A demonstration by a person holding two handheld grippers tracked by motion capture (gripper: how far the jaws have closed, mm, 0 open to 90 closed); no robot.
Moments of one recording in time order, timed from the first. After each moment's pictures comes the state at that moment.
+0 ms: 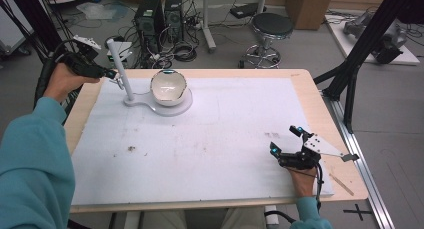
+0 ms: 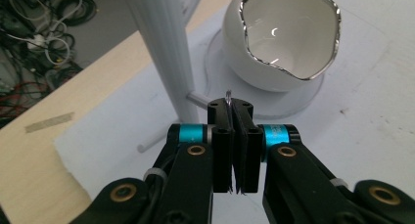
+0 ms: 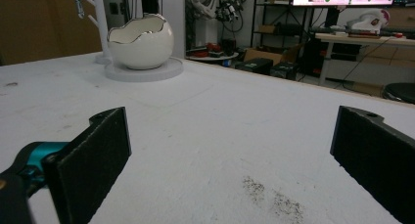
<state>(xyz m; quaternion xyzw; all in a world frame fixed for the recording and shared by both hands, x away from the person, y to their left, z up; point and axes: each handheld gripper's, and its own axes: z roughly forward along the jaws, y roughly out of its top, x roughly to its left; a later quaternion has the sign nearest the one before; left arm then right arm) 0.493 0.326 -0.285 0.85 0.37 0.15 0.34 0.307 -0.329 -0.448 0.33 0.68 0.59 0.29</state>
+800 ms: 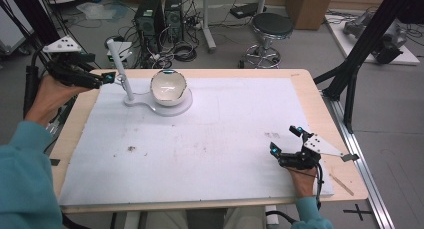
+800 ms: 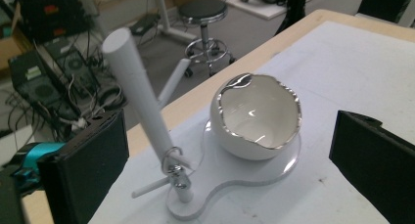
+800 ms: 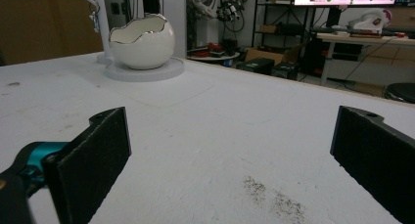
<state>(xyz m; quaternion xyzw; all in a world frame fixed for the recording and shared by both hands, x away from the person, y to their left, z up) 0.412 0.315 -0.258 0.77 0.33 0.26 0.49 0.307 -0.329 -0.448 0.33 0.68 0.59 0.29</state>
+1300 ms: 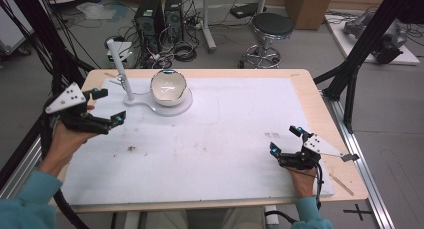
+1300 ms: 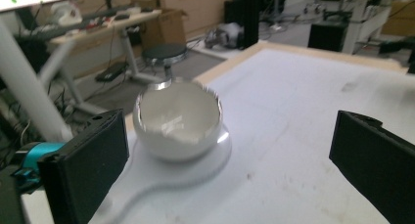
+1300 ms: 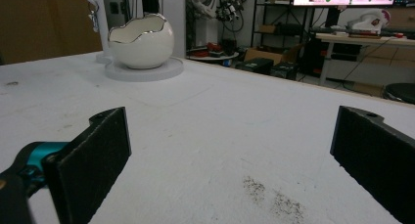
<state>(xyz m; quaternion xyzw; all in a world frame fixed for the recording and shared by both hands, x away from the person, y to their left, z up) 0.335 0.293 -0.339 0.73 0.28 0.25 0.57 0.306 -0.328 -0.448 0.33 0.68 0.59 0.29</state>
